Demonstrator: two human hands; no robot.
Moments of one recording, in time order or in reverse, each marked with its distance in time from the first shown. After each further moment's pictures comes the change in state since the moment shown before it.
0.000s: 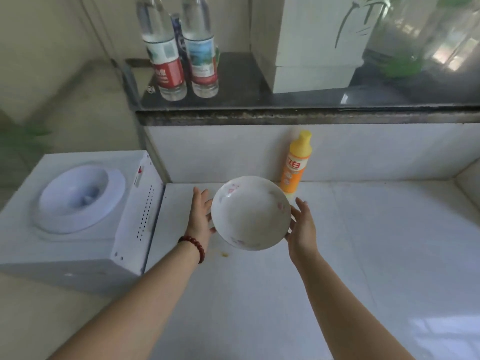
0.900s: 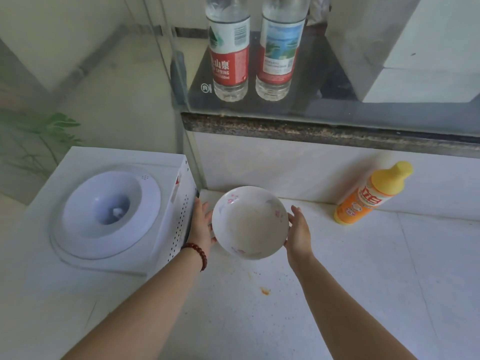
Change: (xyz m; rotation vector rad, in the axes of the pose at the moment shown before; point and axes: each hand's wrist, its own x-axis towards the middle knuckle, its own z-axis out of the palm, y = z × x) left_hand 0.110 0.023 -0.087 -0.069 0.169 -0.148; right_hand 0.088 0.055 0.129 -0.249 -0.048 0.124
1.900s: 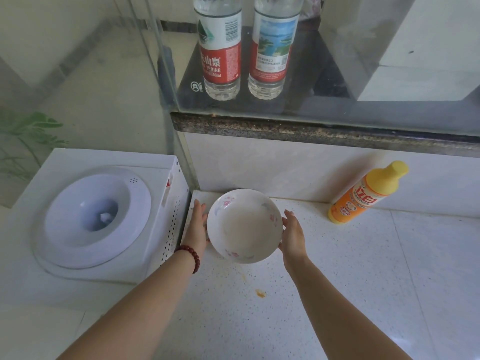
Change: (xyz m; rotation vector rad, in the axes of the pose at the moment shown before) left_hand 0.015 -0.006 -0.001 0.138 -0.012 0.029; right_hand -0.004 0.000 0.000 -0.122 0.051 0.023
